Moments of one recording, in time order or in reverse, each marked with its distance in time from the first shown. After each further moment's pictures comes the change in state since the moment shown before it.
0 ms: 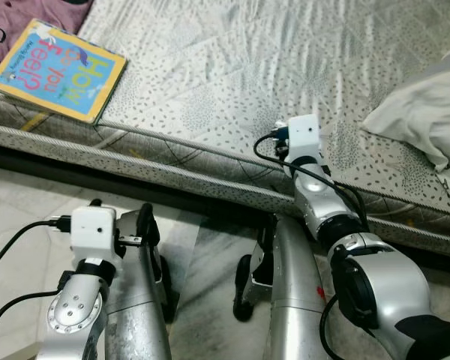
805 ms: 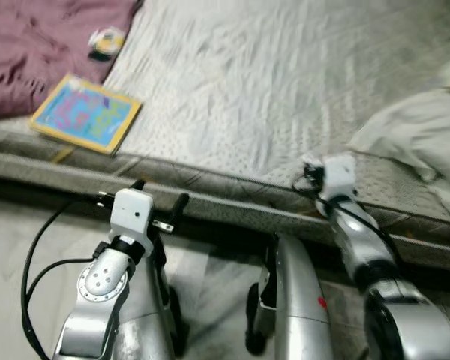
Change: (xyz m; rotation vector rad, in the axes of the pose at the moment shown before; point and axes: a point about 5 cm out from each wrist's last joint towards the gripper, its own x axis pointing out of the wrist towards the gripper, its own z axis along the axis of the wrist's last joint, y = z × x) left arm 0.038 -0.032 0.002 0.022 -0.107 -0.234; right arm -0.058 -0.068 -0.069 0.041 0.044 0.091
